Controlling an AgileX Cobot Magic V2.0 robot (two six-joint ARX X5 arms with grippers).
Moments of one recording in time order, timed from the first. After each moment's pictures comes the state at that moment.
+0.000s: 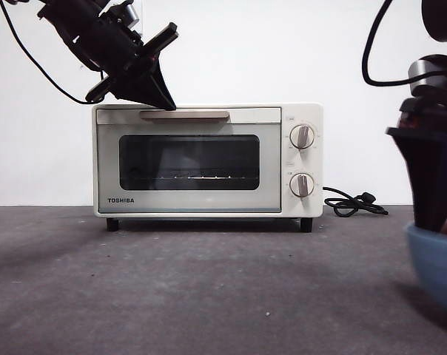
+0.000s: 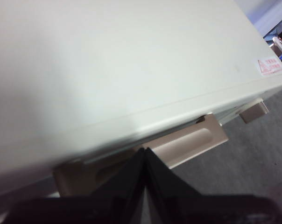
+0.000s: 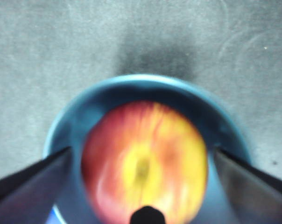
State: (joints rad) left arm -0.29 1.80 1.55 -0.39 0.38 -0.20; right arm 0.45 1.18 0.71 -0.82 -0.08 0.37
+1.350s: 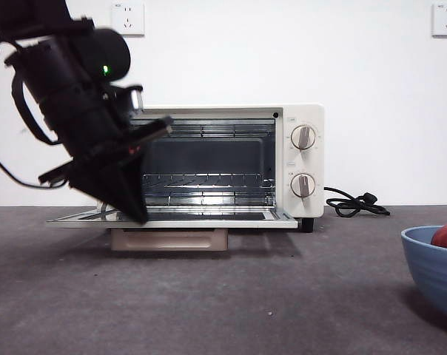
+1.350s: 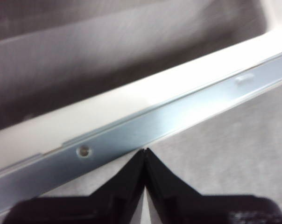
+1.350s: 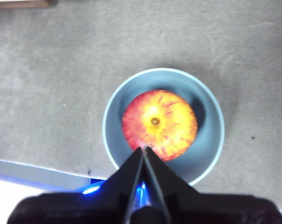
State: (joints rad) left arm -0.41 1.70 1.12 -0.45 0.22 -0.16; right arm 0.45 0.77 0.78 -1.03 -0.08 0.41
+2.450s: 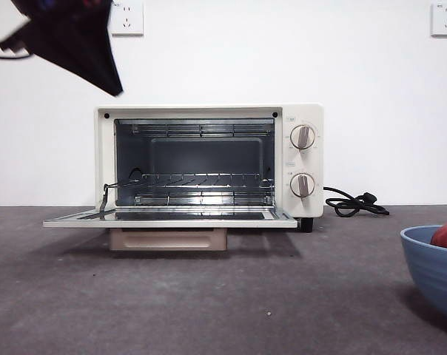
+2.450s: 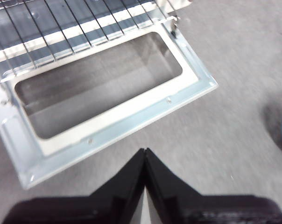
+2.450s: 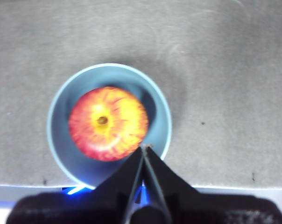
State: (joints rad) left arm -0.47 1.26 1.14 -0.71 0.16 -0.06; right arm 0.41 0.80 0.78 -1.11 0.05 0.43
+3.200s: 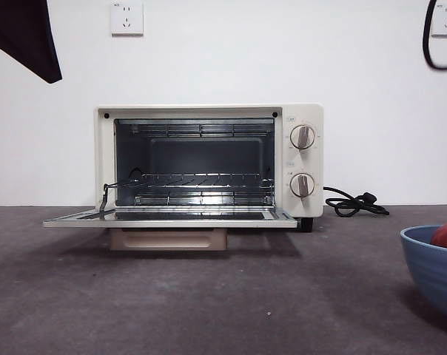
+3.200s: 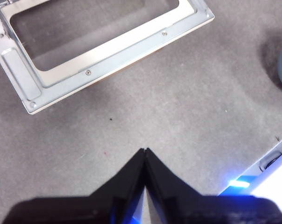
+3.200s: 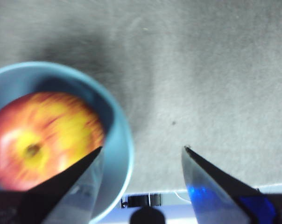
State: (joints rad) left arm -0.47 1.15 1.14 -0.98 0.16 -0.01; right arm 0.26 1.13 0.78 -1.05 0.05 0.30
